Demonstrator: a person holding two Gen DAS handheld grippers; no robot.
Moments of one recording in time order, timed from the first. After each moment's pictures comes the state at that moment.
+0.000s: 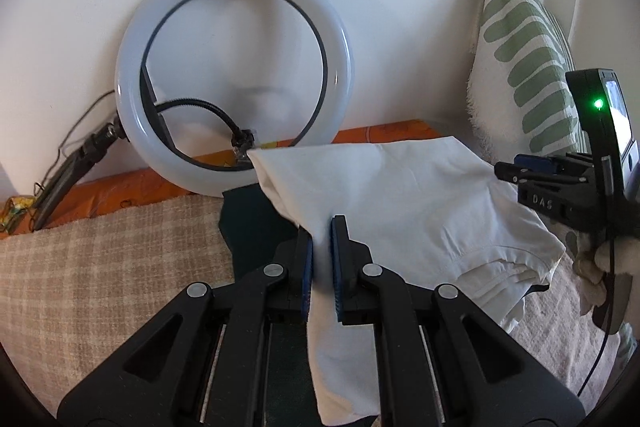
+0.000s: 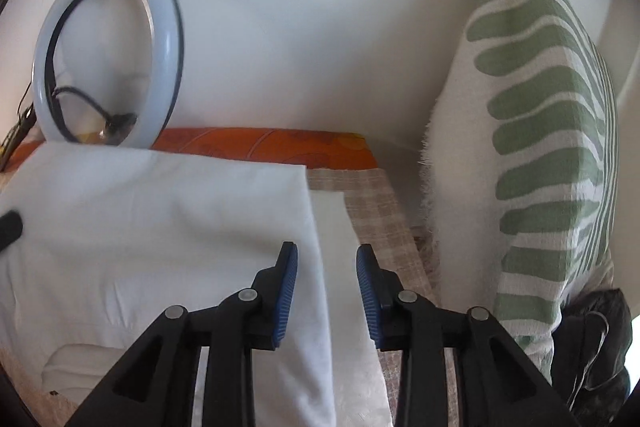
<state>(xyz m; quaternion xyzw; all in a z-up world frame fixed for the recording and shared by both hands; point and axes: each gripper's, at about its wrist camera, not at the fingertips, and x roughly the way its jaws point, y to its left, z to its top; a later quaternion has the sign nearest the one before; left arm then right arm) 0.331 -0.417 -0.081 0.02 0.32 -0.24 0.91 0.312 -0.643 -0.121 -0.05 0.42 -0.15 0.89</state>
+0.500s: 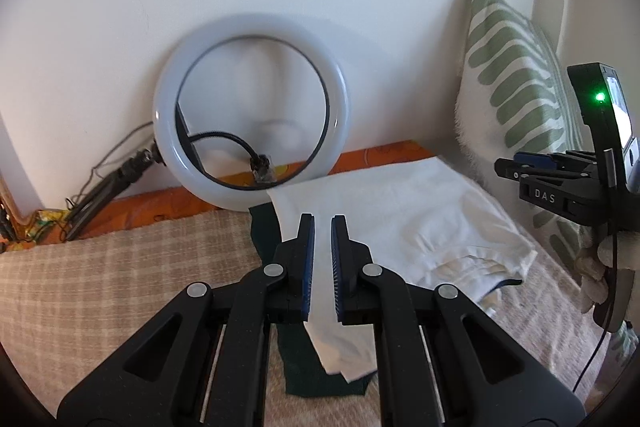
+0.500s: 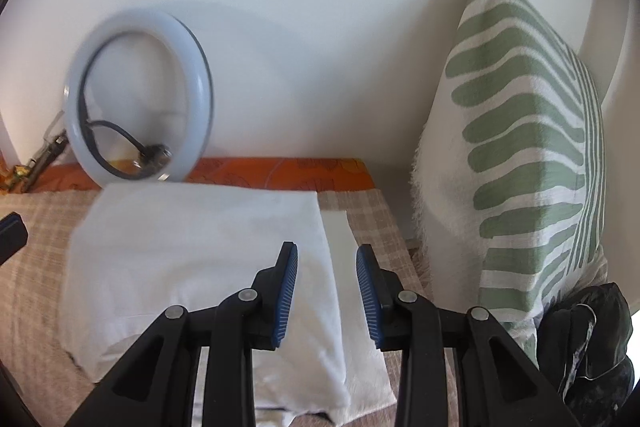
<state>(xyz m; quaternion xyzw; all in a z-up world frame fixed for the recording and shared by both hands) 0.290 -0.386 -0.033 0.02 0.29 -0.24 0.92 0.276 -0.613 -0.067 -0.04 0.39 -0.14 0.91</state>
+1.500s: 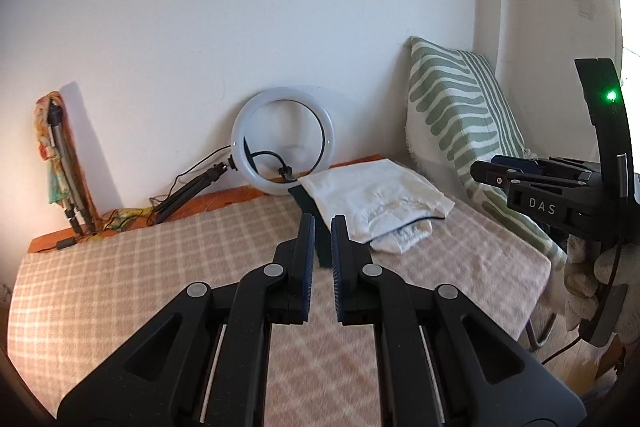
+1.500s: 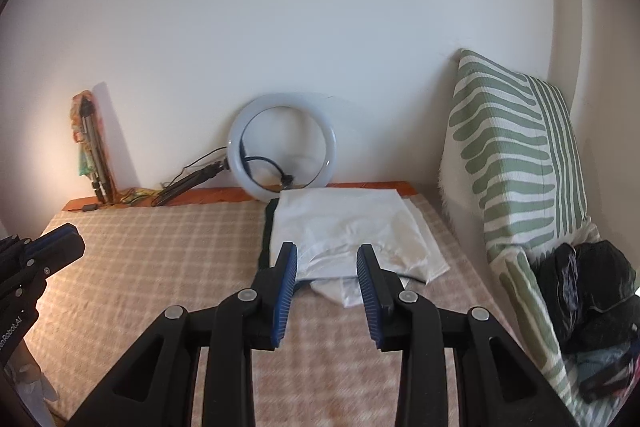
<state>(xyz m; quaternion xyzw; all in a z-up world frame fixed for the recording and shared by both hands) 0.074 -0.216 0.048 0.03 0.22 -0.28 0.94 0.046 -0.426 0.033 0.00 0.29 -0.10 0.95</state>
